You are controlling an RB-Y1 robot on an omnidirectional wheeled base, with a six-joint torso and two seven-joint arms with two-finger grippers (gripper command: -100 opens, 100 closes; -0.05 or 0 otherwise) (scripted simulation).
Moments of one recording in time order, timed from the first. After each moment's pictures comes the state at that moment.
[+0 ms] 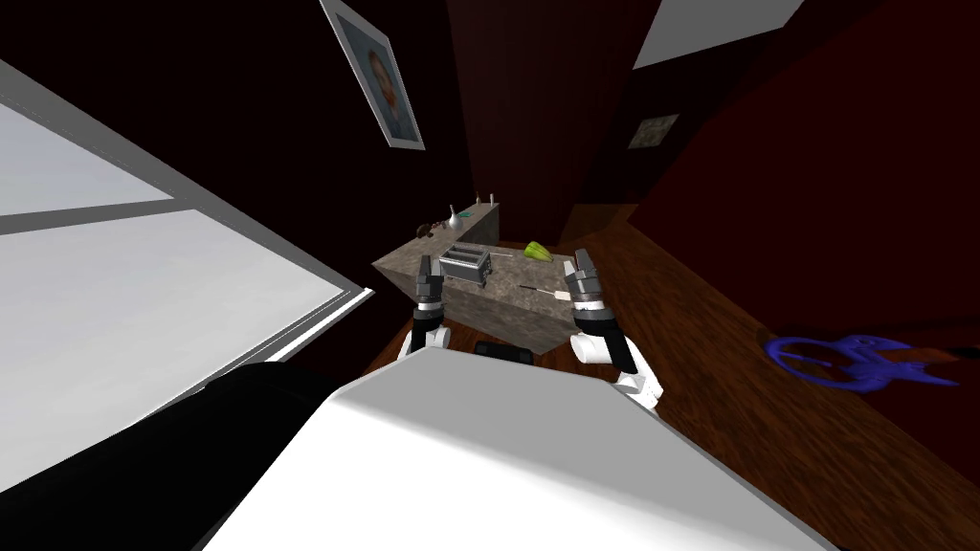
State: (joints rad) left arm 0.53 0.00 -0.03 -2.21 -0.09 -0.61 -0.07; right arm 0.31 -0.33 0.13 -2.14 -0.11 -0.33 0.11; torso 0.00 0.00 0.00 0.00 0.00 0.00
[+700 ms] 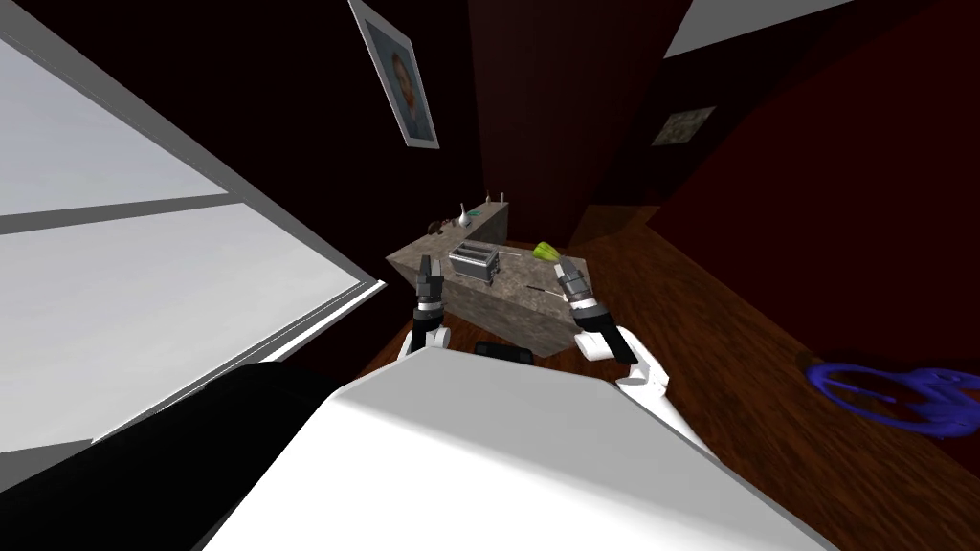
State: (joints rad) left arm 0.53 0.00 -0.03 -2.21 -0.09 -0.61 -0.07; right arm 0.24 -0.52 0.20 -2.06 -0.09 -0.32 0.12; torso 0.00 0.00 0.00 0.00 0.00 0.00
